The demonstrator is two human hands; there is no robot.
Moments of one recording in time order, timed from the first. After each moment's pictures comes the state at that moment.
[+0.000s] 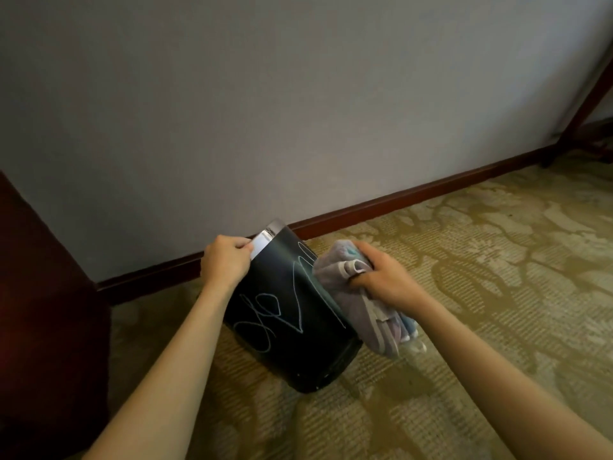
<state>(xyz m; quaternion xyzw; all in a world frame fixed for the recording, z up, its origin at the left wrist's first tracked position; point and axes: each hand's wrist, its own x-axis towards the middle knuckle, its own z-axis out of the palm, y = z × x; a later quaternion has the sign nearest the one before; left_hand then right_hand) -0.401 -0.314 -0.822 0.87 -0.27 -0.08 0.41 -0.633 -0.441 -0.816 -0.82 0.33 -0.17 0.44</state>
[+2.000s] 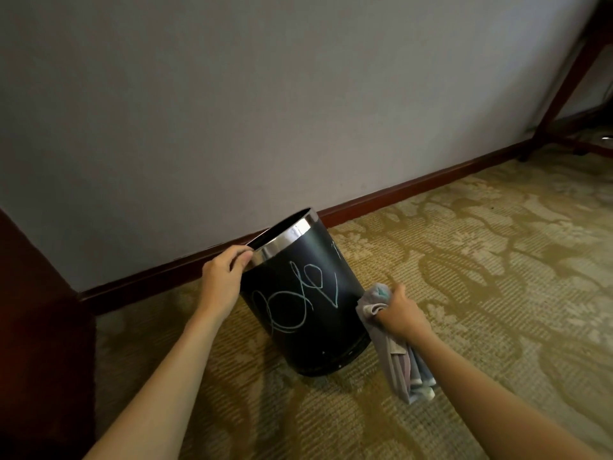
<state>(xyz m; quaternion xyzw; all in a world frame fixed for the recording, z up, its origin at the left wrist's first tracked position) -0.408 -0.302 -0.866 0.74 -0.44 -0.10 0.50 -0.687 -0.437 -0.889 -0.74 0.60 -0.05 0.30</state>
